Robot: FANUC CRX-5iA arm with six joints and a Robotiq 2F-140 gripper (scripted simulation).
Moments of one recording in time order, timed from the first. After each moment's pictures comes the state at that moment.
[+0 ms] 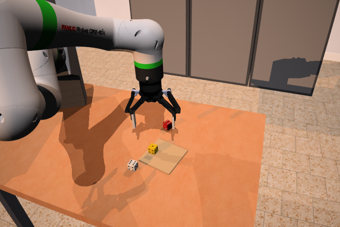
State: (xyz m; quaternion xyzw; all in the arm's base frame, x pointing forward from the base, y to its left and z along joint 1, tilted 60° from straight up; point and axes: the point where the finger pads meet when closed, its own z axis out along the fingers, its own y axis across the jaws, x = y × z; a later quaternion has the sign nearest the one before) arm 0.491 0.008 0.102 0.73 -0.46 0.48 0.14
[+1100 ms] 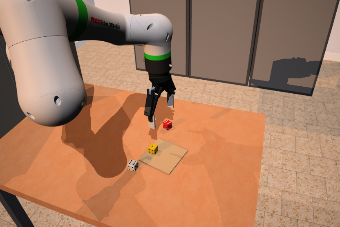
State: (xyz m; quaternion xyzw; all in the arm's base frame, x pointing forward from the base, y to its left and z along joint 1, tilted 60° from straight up) arm 0.505 0.054 0.054 0.87 0.01 0.33 0.37
